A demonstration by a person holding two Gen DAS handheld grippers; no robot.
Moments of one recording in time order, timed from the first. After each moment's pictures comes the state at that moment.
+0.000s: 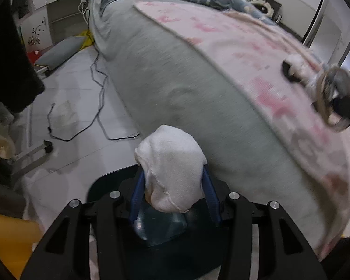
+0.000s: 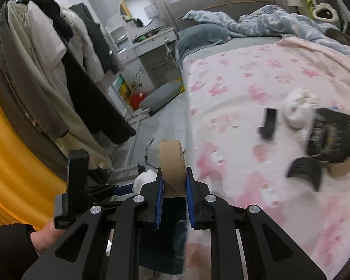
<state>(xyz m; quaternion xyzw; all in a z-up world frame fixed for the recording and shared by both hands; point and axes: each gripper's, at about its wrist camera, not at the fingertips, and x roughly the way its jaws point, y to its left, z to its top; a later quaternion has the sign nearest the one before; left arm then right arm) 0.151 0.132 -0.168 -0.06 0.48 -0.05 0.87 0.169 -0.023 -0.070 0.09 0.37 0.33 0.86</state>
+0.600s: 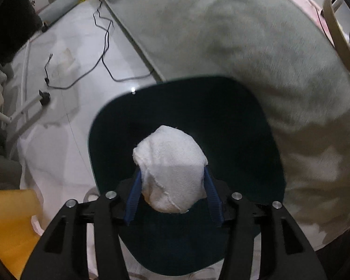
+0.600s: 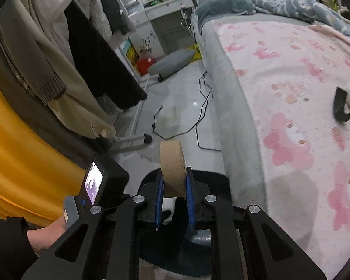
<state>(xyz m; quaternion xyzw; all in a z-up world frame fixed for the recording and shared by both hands) 0.129 0.171 -0.258 -0.07 0.61 -0.06 0.79 0.173 0.074 -0.108 0.02 0.45 0.35 0.82</state>
